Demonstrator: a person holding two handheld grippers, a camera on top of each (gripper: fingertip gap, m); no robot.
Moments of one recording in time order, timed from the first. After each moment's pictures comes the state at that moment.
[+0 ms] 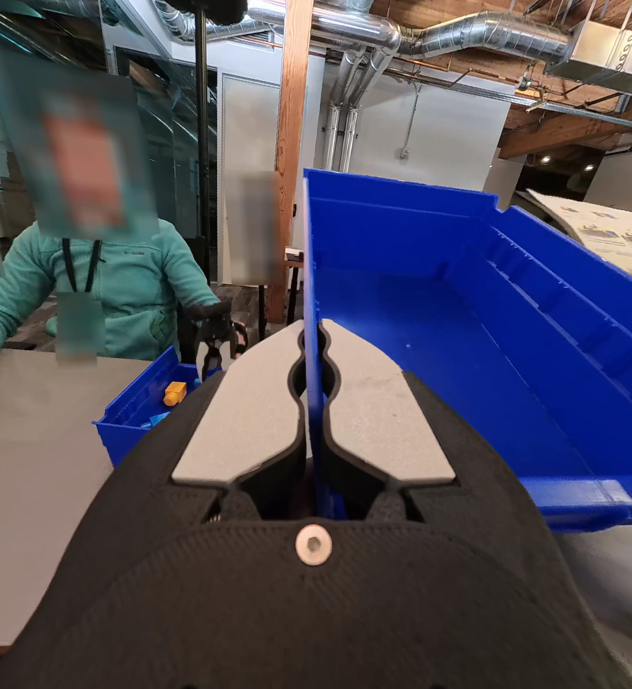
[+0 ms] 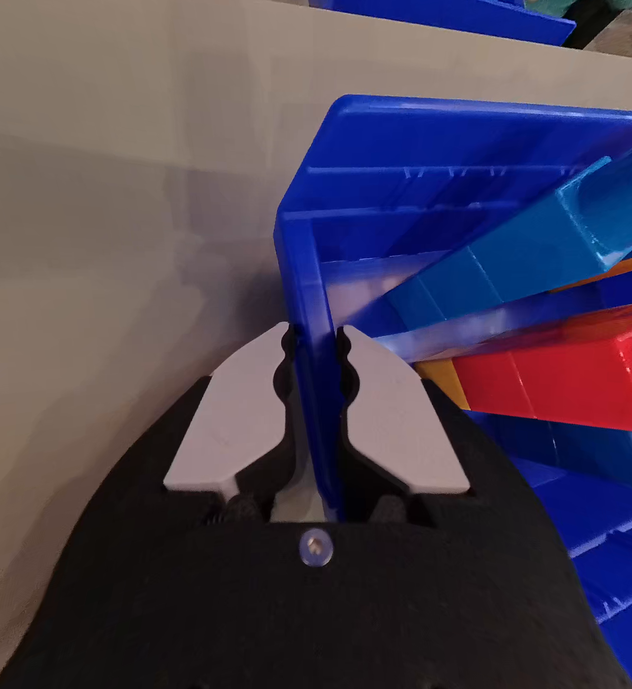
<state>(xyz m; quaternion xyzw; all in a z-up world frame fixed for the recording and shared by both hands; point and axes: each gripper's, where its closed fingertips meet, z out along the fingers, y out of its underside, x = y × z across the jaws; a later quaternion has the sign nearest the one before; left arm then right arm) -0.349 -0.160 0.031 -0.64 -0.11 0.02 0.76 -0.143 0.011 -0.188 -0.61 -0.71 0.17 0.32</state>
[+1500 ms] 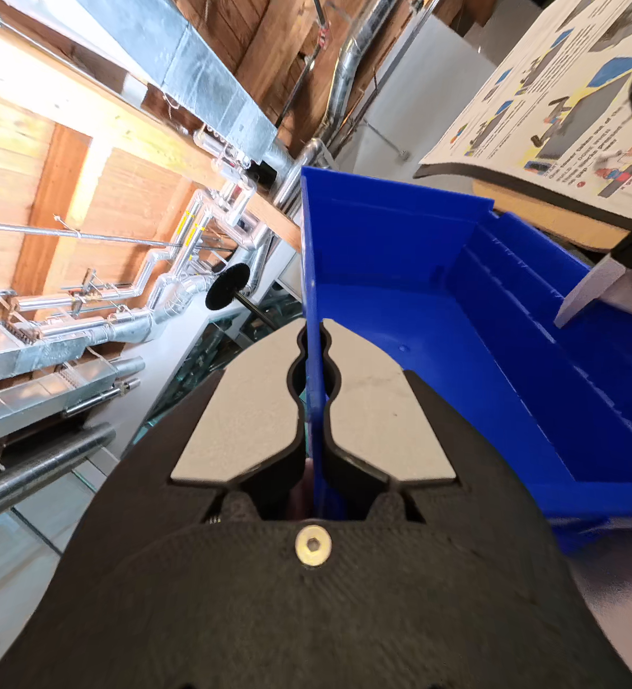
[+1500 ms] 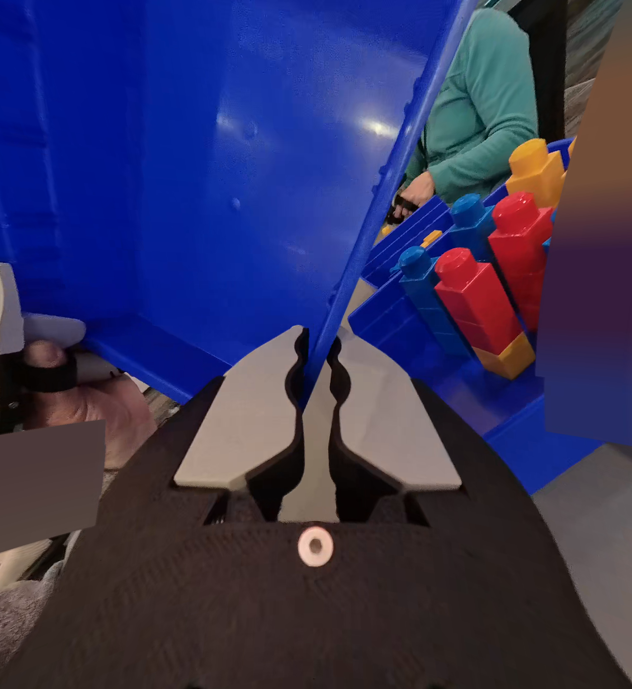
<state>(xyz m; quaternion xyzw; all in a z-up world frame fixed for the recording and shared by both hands) -0.085 -0.114 0.105 -0.51 0.22 0.44 0.71 -0.037 0.026 -0.030 -0.64 -0.31 0.63 0.31</state>
